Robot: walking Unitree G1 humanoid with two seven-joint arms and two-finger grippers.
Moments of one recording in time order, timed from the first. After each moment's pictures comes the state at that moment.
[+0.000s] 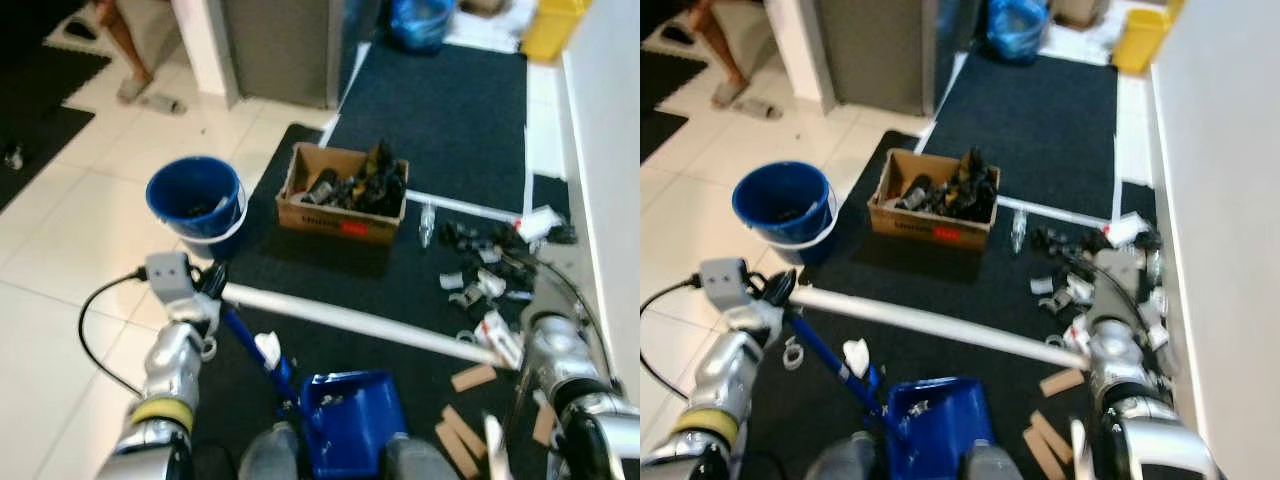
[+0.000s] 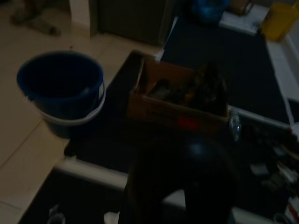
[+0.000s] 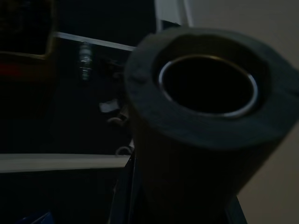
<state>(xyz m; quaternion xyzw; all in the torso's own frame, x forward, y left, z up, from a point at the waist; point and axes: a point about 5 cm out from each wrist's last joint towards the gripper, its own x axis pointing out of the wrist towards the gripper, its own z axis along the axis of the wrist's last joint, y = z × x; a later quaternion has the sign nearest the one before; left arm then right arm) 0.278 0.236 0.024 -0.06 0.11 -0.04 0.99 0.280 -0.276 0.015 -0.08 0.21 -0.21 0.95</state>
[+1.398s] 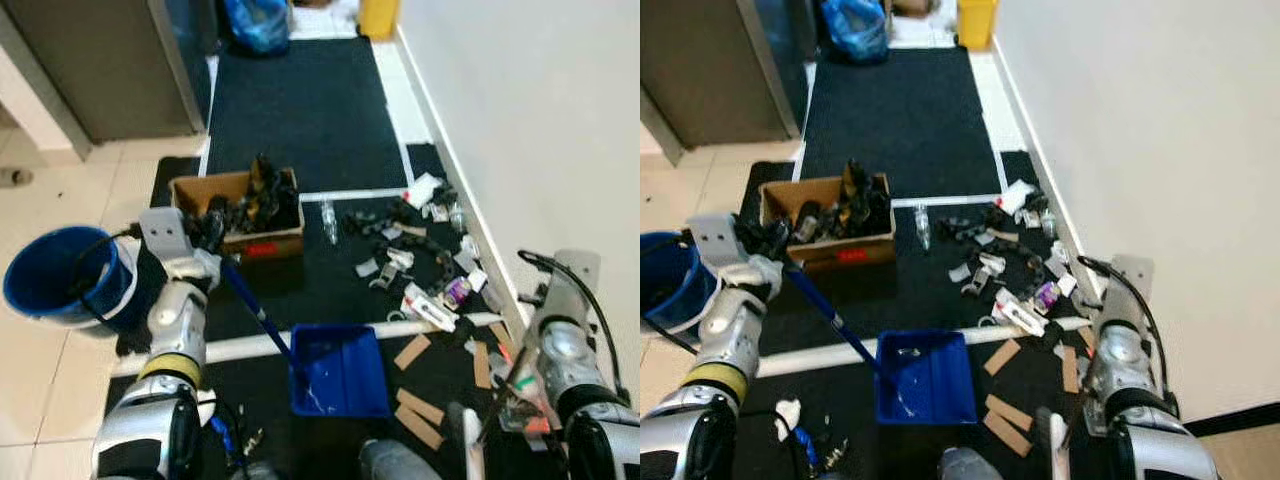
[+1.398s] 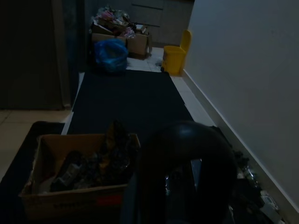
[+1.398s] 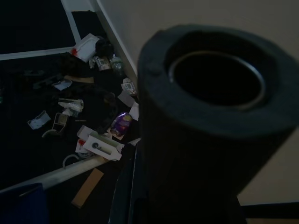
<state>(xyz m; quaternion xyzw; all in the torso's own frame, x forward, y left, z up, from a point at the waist) 0.318 0.227 0.072 -0.07 -0.02 -0.05 1.00 0.279 -0.280 0.019 -0.06 0.20 -0.21 0.96</state>
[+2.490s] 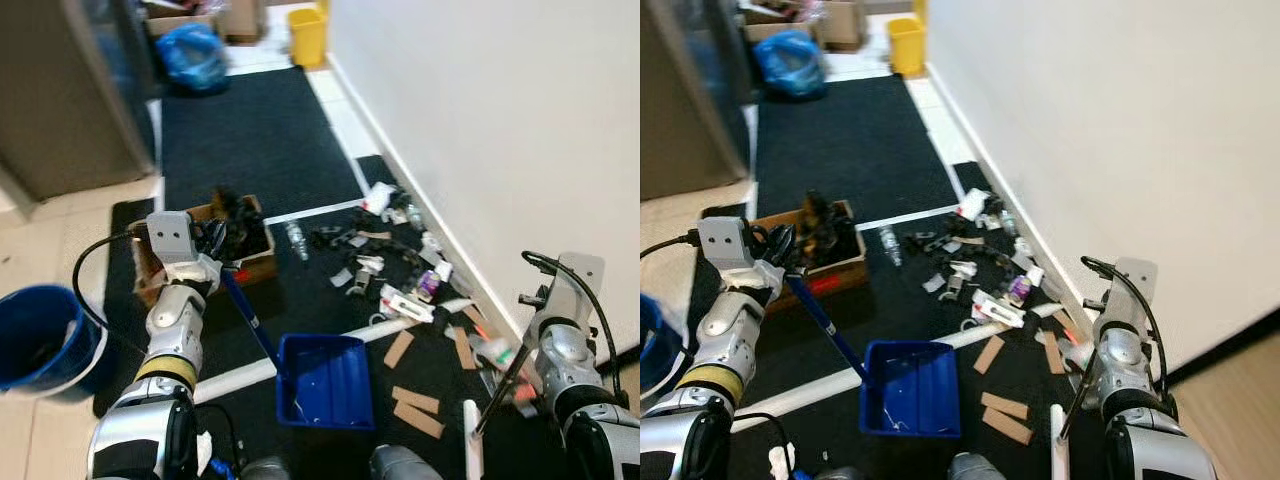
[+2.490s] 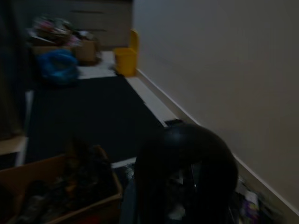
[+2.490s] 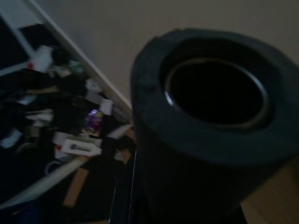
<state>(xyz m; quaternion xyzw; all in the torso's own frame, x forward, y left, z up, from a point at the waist) 0.313 0.228 0.062 -0.04 0.01 -0.06 1.00 0.274 -0.279 0.013 -0.05 0.20 -0.22 0.95</state>
